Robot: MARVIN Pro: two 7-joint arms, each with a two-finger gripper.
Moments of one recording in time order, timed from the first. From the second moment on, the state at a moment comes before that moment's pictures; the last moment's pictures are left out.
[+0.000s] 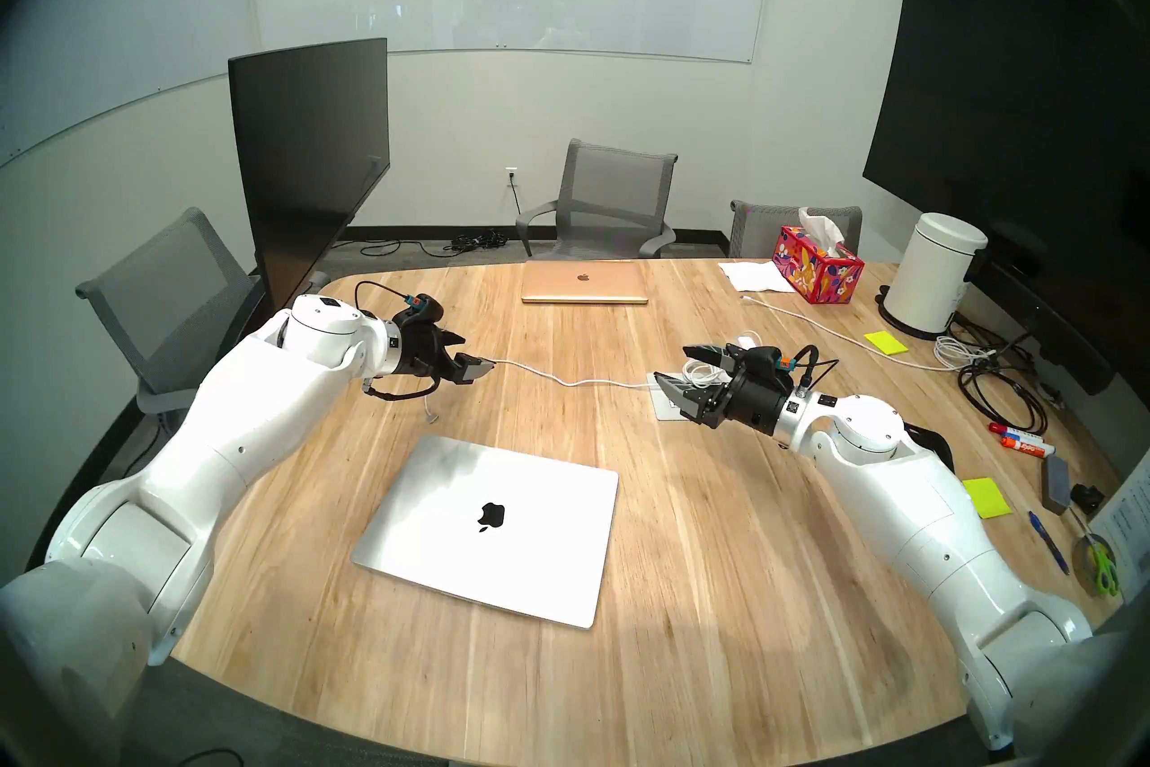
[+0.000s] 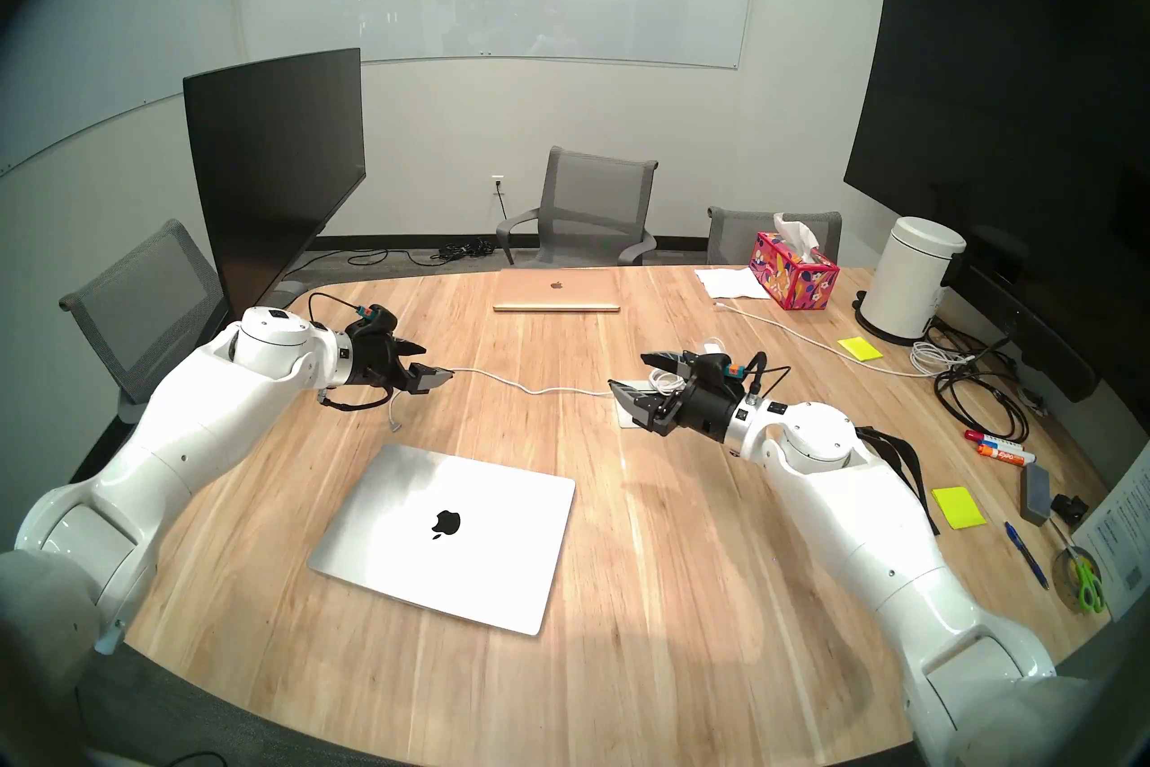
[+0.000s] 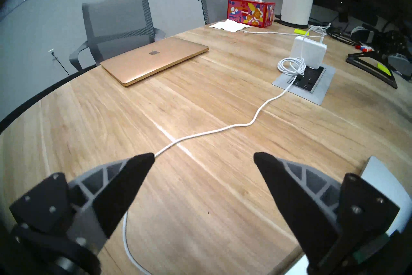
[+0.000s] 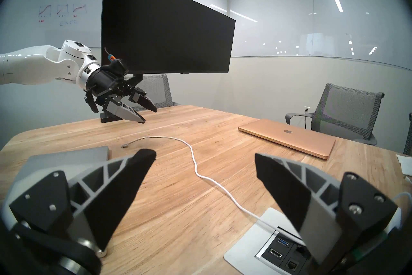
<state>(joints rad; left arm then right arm) 0.90 -0.97 -1.06 -1.10 -0.40 0.42 -0.70 -1.21 -1.01 1.23 -1.25 0.56 -0.10 0.76</state>
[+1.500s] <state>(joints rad) 1.50 -0.83 -1.35 -1.71 -0.61 0.59 -0.17 -1.21 -1.01 1.23 -1.25 0.56 -0.10 0.76</state>
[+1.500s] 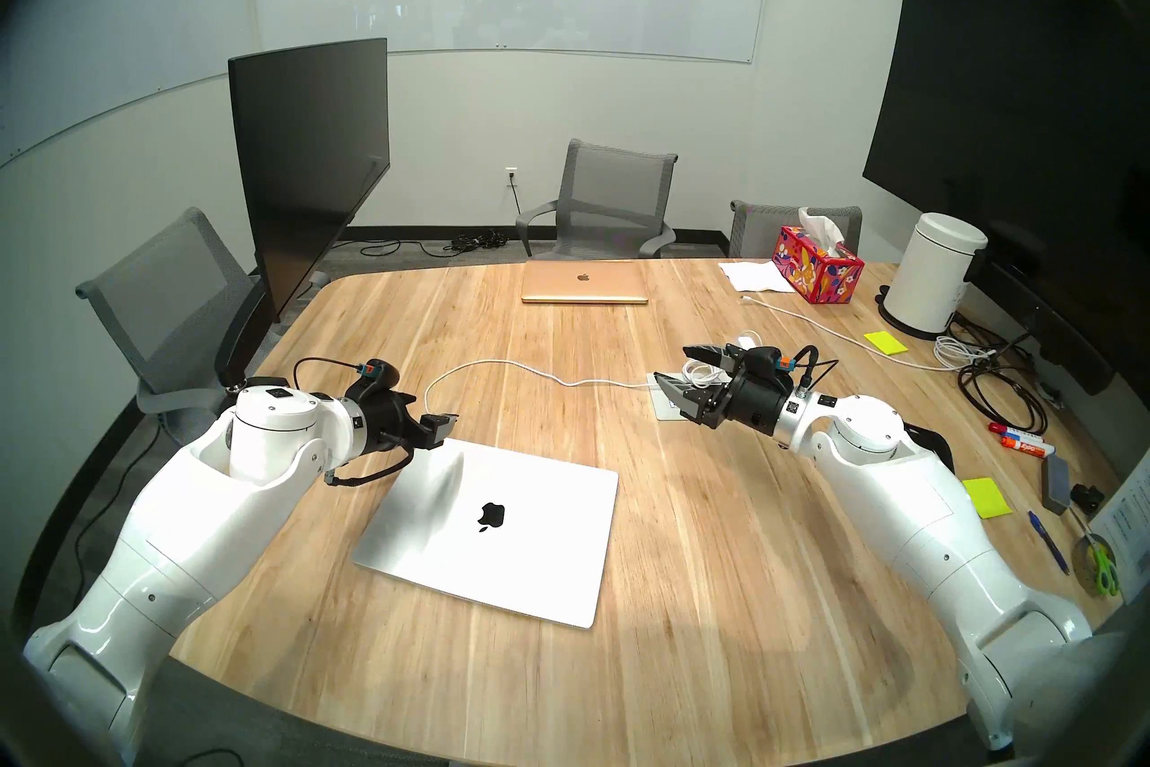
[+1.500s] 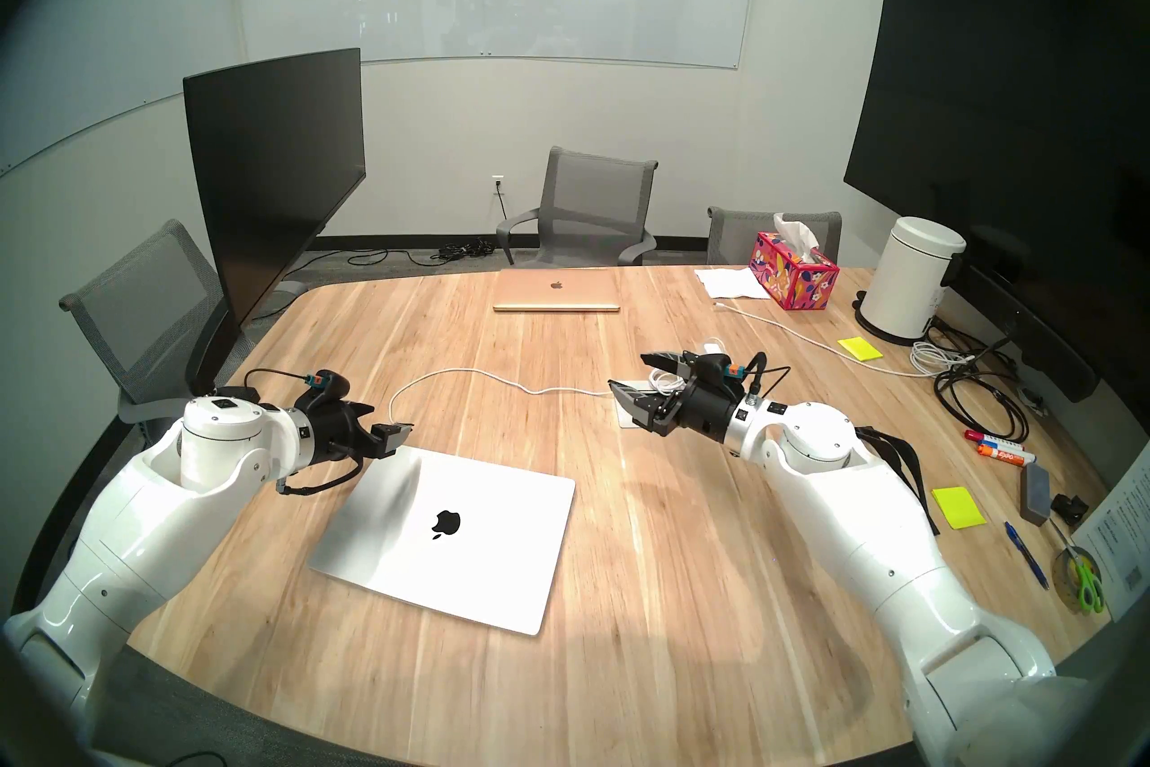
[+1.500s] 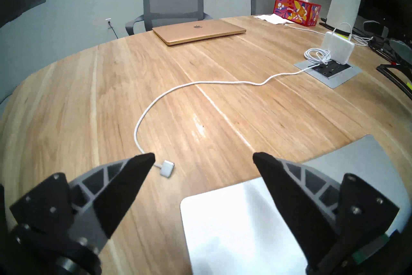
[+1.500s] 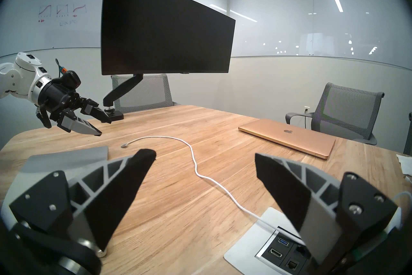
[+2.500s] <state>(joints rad) 1.89 -0.91 -1.53 -1.95 -0.64 0.23 0.20 -1.21 -1.01 1.23 -1.25 0.56 -0.10 0.76</state>
